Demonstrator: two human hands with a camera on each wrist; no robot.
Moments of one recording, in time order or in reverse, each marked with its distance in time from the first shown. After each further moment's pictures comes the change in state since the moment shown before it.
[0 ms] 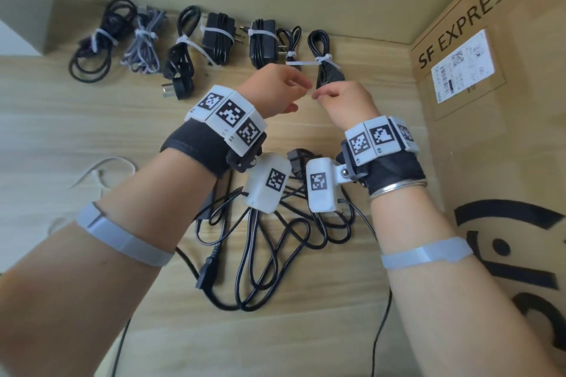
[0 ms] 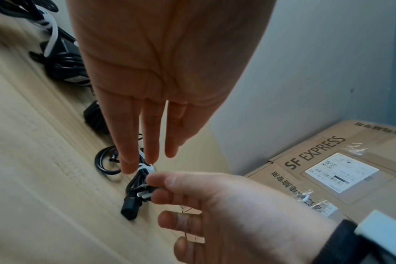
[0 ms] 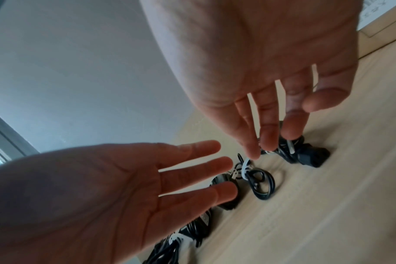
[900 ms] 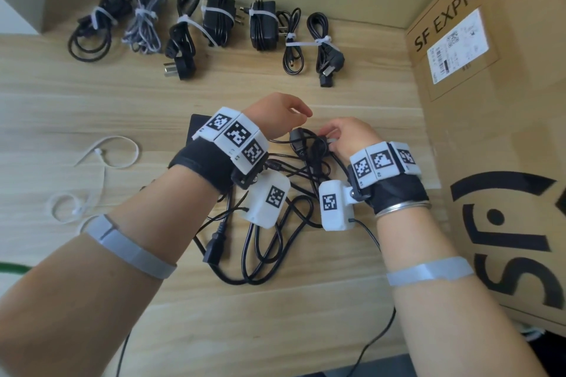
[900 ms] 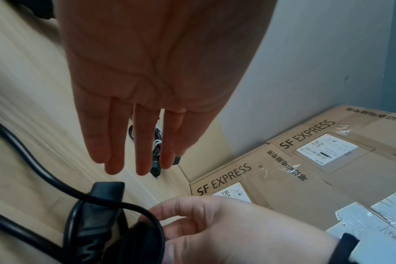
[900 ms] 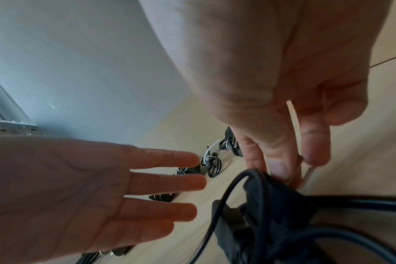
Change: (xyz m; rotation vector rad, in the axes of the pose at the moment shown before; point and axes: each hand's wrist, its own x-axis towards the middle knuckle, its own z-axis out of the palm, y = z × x) left_hand -0.036 -0.034 0.024 0.245 -0.130 -0.028; right_hand -0.046 0.040 0.021 -0.270 -0.292 0.131
